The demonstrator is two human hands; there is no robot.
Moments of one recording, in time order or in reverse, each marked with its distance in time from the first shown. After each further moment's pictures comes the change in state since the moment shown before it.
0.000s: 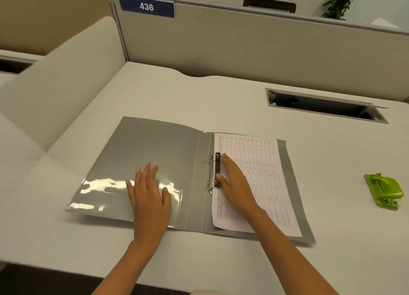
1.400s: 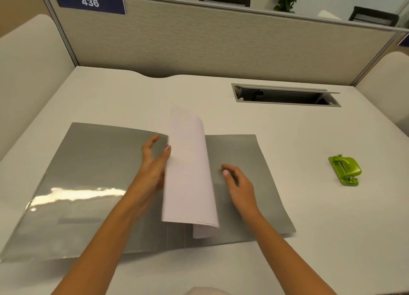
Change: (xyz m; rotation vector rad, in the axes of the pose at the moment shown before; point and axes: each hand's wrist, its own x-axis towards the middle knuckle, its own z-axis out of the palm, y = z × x) left_hand 0.091 0.083 -0.009 -1.013 -0.667 -0.354; right_hand -0.020 0.023 -0.035 0.322 0.313 0.315
